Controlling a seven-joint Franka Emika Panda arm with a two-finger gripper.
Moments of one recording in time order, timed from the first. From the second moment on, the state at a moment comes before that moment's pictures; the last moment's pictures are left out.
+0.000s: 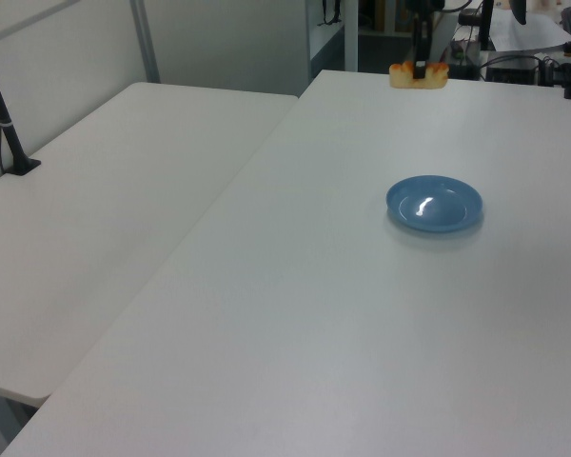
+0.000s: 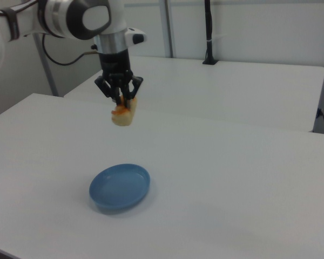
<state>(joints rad) -0.20 0.15 0.07 -1.48 0.00 1.63 -0.39</state>
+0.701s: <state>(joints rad) -0.10 0.01 0.08 -1.89 0.01 1.91 -0.16</state>
